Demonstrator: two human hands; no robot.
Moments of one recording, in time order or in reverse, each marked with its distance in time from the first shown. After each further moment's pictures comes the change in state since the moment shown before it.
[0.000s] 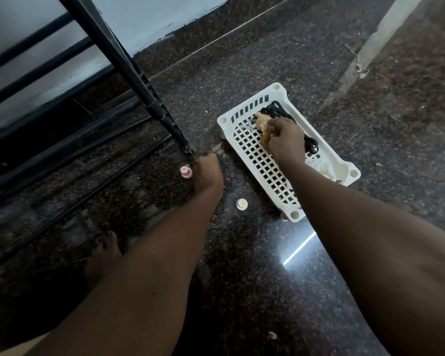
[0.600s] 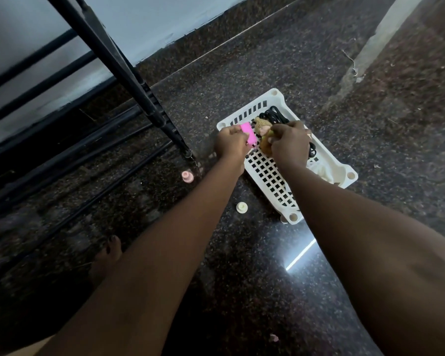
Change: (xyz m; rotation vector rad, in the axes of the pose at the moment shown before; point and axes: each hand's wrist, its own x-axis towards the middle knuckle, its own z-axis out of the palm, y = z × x) left_hand 0.007 0.065 -0.045 -1.378 -0.175 -0.350; right_hand 0.001 0.004 -0.005 -0.121 0.111 0.052
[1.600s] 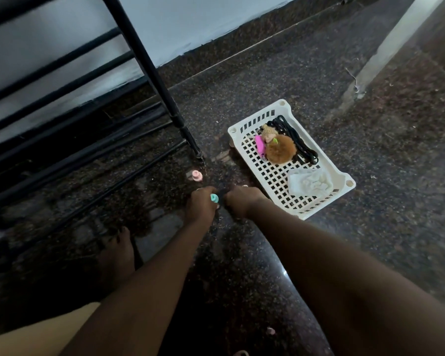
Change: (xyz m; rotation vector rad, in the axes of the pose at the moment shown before) left_hand -0.026 -0.079 -0.126 1.109 -0.071 0.300; right_hand -0.097 -0.039 0.031 -0.794 -0.941 -0.607
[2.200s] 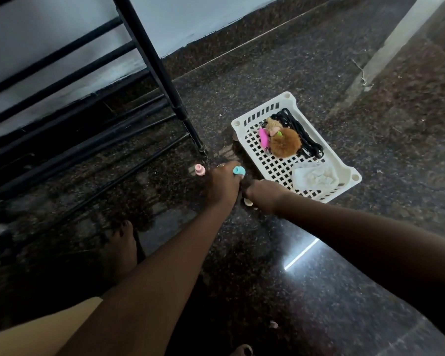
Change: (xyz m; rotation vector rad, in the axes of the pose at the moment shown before) left_hand 0.006 0.058 -0.005 -0.118 0.124 0.101; right_hand -0.020 0.031 0.002 -0.106 0.033 -0.088
